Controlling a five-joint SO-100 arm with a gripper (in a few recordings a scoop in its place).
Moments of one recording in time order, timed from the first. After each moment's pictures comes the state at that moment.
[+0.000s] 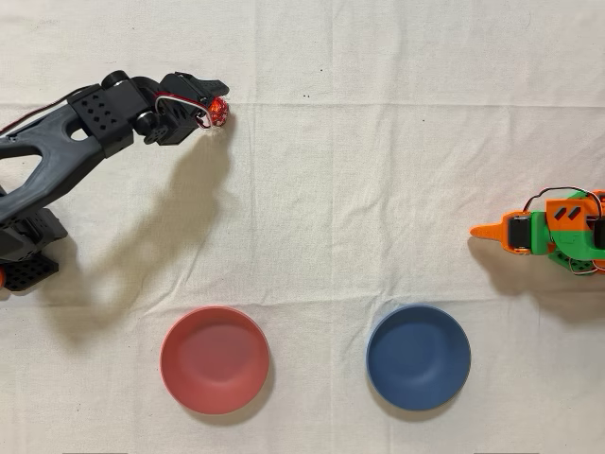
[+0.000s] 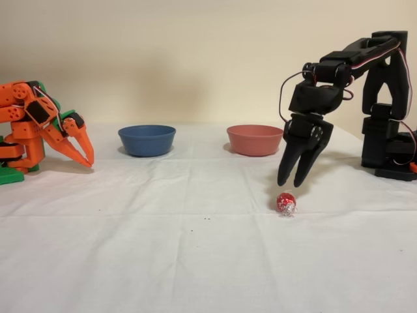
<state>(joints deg) -32.9 75.4 88.7 56.2 -9.7</state>
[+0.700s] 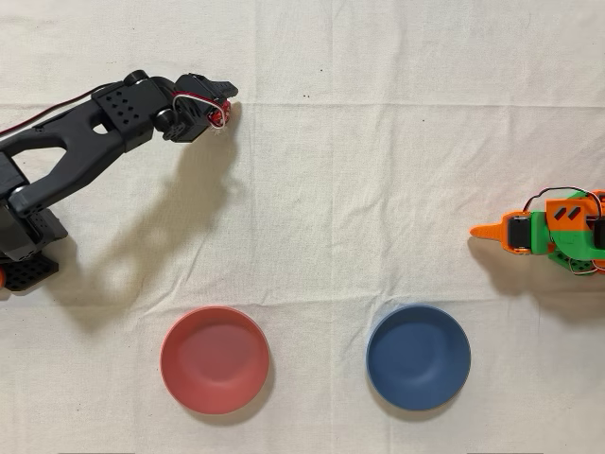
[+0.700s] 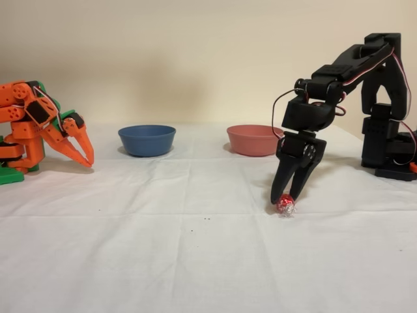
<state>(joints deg) -32.8 65.8 83.5 53.5 -9.7</state>
